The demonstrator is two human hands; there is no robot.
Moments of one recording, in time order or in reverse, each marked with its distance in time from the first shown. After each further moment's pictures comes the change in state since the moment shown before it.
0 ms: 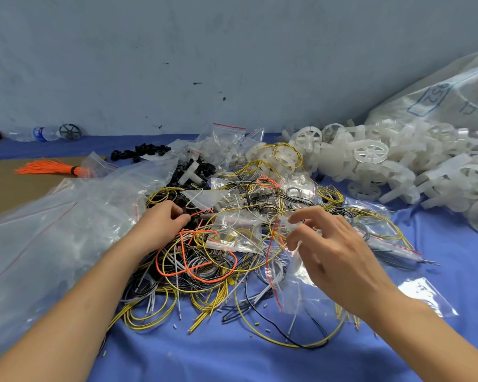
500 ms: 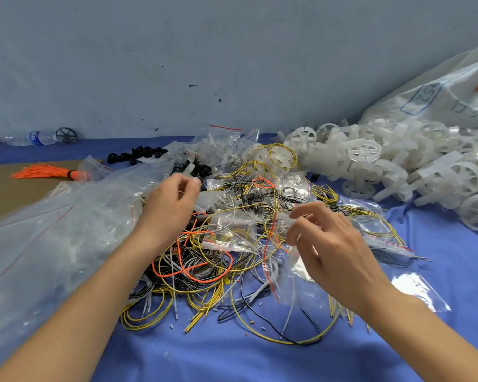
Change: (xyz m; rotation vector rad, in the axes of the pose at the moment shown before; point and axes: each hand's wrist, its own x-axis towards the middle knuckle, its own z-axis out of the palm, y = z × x) left_hand -0.040 0.068 -0.026 -0.285 0.242 0.230; right_hand 0.000 0.001 -0.004 0.017 0.010 0.088
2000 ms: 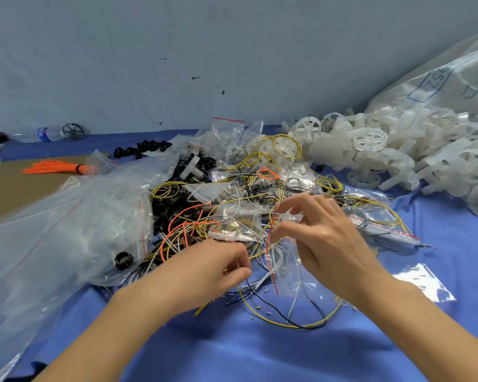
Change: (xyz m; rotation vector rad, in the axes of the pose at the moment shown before) left_hand -0.080 0.022 0.007 0.334 -0.719 0.308; right_hand 0.008 -0.015 -0.003 -0.004 -0.064 -0.105
